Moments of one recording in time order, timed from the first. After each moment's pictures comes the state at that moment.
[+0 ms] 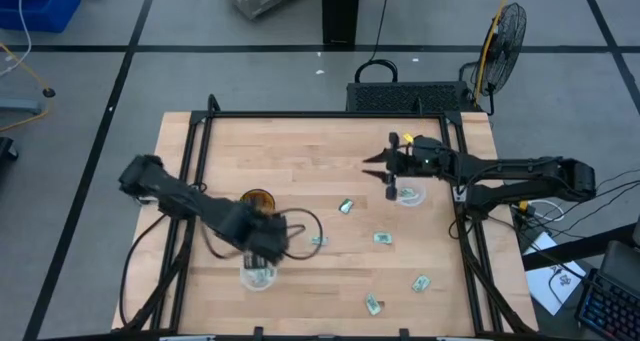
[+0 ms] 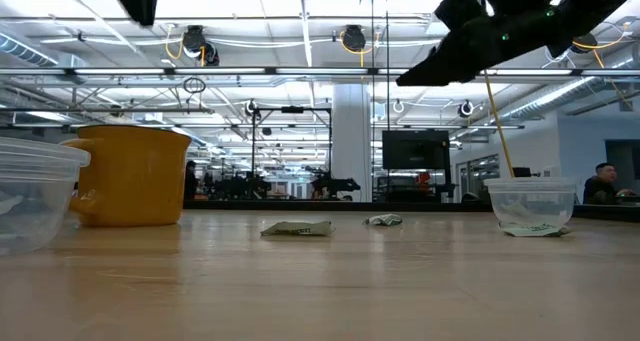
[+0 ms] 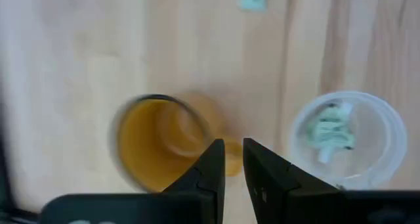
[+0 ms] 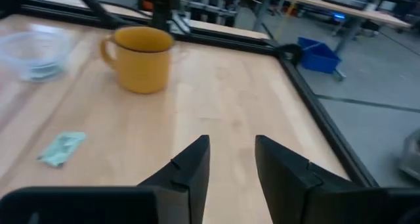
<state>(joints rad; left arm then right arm) -0.45 1.67 1.62 -1.48 -0.24 -0.48 -0.25 1.04 0.51 0.21 -0.10 -0.25</state>
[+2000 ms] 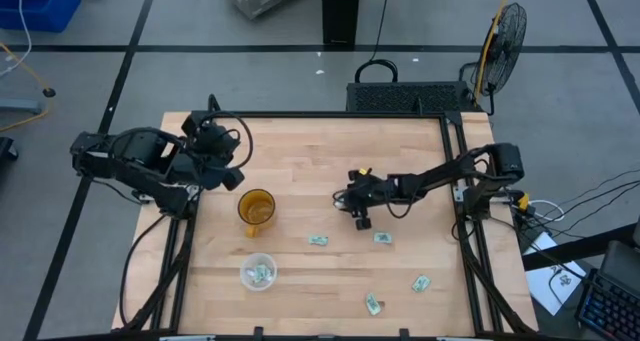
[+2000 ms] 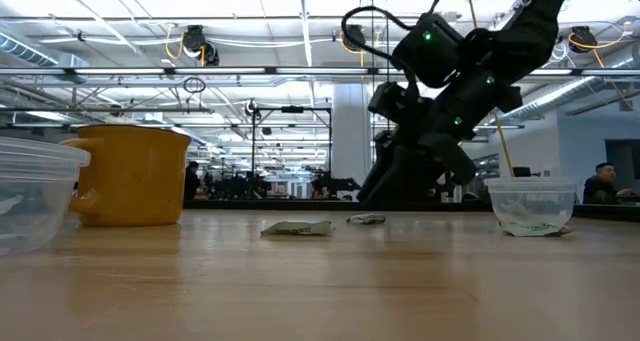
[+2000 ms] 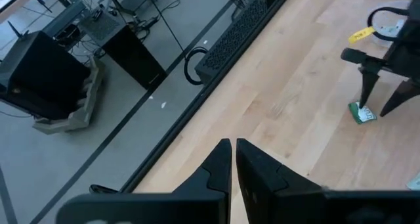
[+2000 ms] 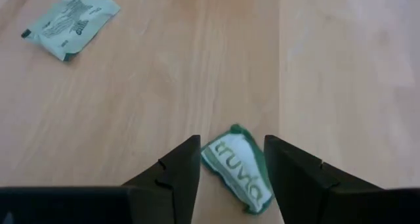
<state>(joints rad) -0.24 1.22 1.62 -1.47 -0.81 -0.58 -0.05 1.72 0.68 0.31 -0.02 -0.25</state>
